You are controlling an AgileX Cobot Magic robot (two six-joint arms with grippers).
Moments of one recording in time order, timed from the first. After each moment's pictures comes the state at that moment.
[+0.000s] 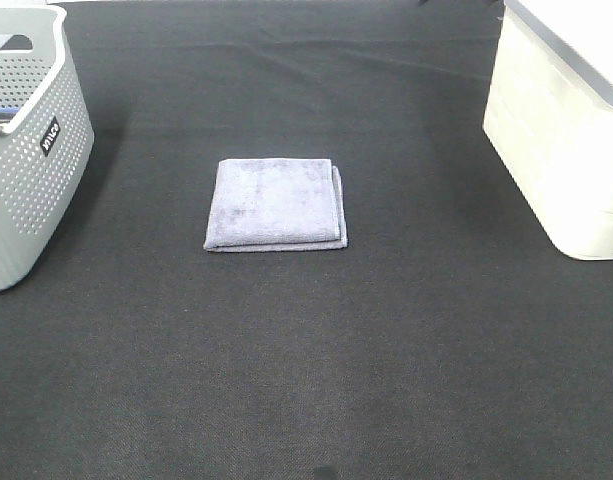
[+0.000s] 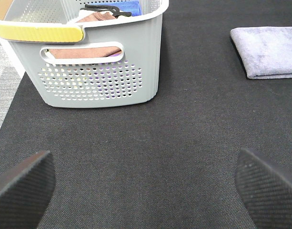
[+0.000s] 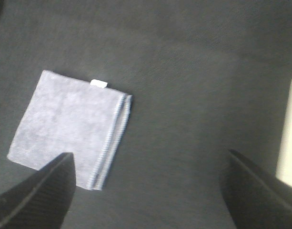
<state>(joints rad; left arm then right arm) 0.00 0.00 -0.50 0.00 1.05 0.00 0.26 1.98 -1.99 0.23 1.05 -0.12</state>
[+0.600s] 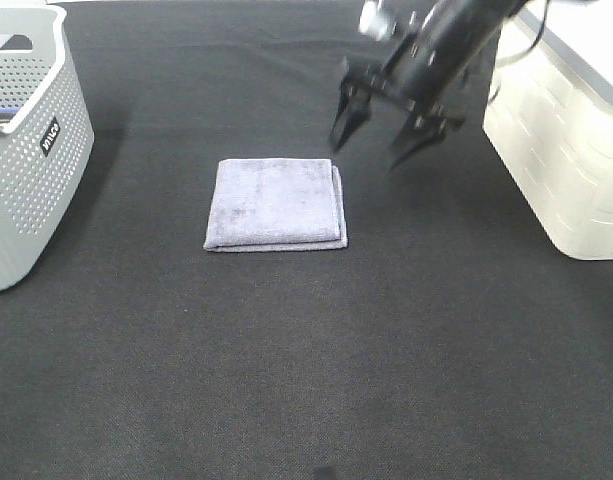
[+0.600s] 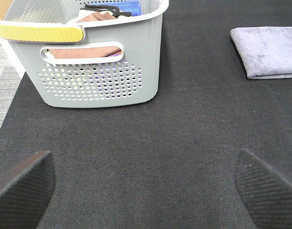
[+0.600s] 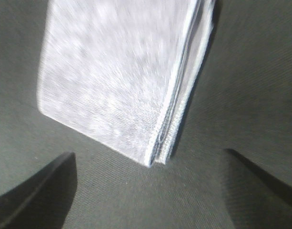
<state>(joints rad) 0.00 0.00 -0.50 0.00 1.05 0.00 0.29 2.35 -2.00 0.55 1.14 -0.16</state>
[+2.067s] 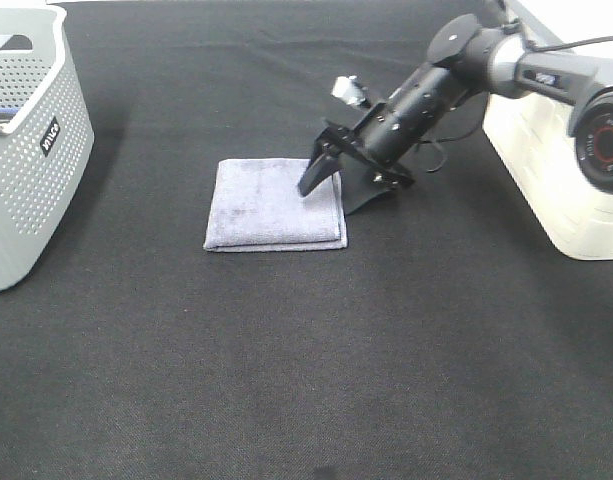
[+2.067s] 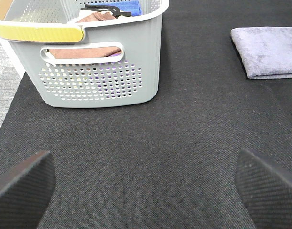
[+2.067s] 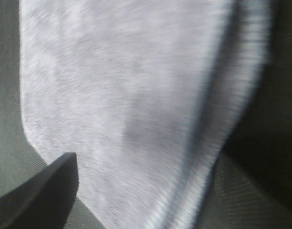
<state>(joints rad) 0.00 0.00 -0.50 0.00 1.05 0.00 0.29 2.66 -2.26 0.75 1.20 -0.27</state>
